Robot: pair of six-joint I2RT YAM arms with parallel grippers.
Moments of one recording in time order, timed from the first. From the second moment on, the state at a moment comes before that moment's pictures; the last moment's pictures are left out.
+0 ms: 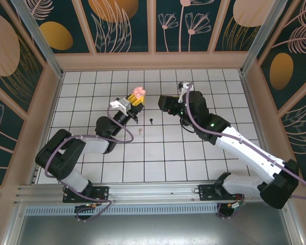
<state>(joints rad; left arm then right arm) -0.57 1.58 0.52 1.47 0.19 -0.07 0.77 1.19 1.05 -0.26 0.17 0.62</state>
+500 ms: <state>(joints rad) -0.47 1.37 0.38 1.40 0.00 -0.10 0.89 1.71 1.19 -0.43 0.11 0.78</state>
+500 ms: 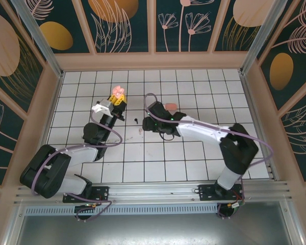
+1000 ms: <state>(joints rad) -0.43 1.30 0.33 1.40 -0.10 -0.14 0.92 2.03 1.48 -0.56 0.10 0.72</state>
